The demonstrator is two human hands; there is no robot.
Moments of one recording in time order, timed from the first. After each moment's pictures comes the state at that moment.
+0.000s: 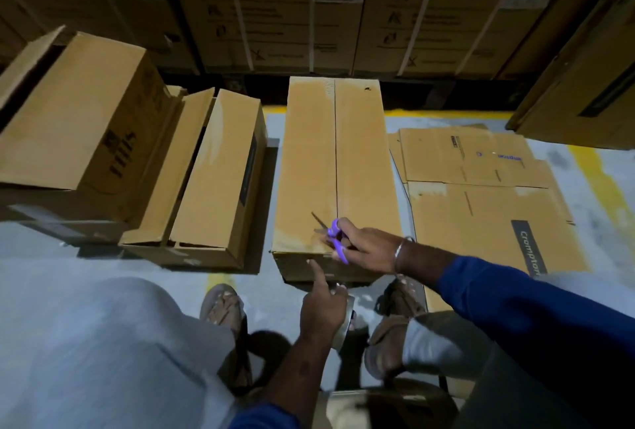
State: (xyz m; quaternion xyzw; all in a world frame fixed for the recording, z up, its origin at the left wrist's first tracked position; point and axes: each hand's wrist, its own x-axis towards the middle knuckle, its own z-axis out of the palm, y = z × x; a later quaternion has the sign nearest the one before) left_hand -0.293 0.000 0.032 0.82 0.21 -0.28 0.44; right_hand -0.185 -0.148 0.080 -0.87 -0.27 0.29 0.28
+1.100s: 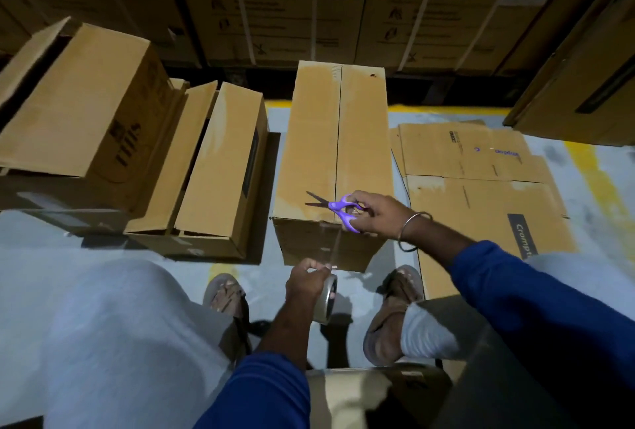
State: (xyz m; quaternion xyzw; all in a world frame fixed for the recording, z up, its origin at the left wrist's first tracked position) left_hand -0.278 0.031 0.001 0.71 0.33 -0.25 0.56; right_hand -0.179 -0.159 0.108 -0.87 -0.12 0.25 0.40
